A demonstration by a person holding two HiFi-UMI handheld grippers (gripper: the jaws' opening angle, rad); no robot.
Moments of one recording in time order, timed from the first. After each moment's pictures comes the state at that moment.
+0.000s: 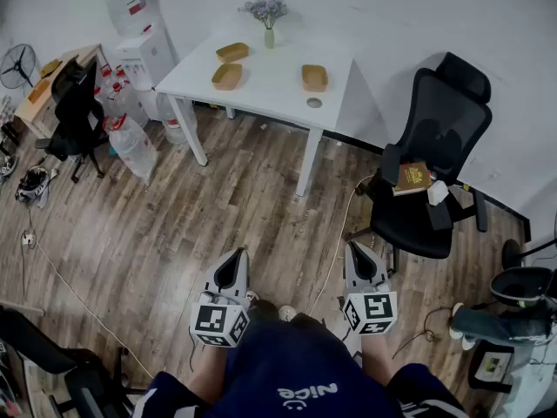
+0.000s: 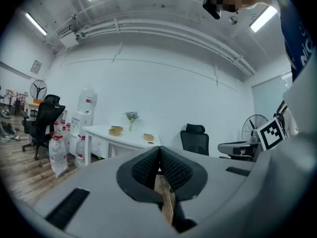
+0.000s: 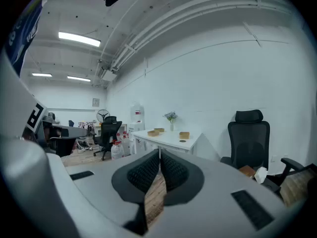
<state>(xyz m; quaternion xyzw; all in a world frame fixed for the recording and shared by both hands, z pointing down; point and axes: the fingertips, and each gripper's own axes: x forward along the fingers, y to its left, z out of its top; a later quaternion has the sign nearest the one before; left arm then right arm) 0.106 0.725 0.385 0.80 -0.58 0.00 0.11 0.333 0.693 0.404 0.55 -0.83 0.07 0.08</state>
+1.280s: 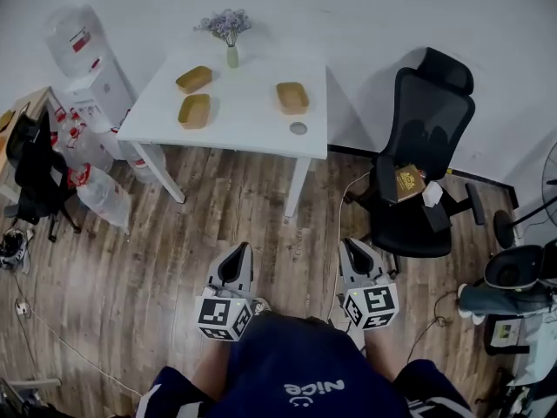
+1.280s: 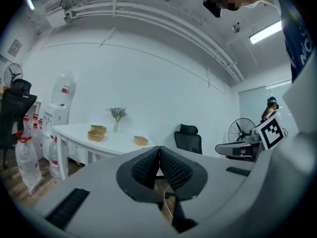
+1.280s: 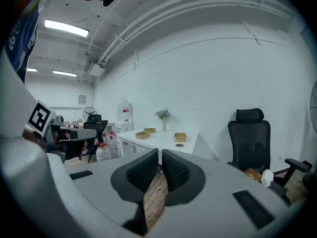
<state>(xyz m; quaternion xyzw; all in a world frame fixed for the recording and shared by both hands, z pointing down) 0.049 0.492 0.390 0.87 -0.48 0.00 0.12 0.256 0.511 0.403 0.60 -0.79 0.08 0.09</state>
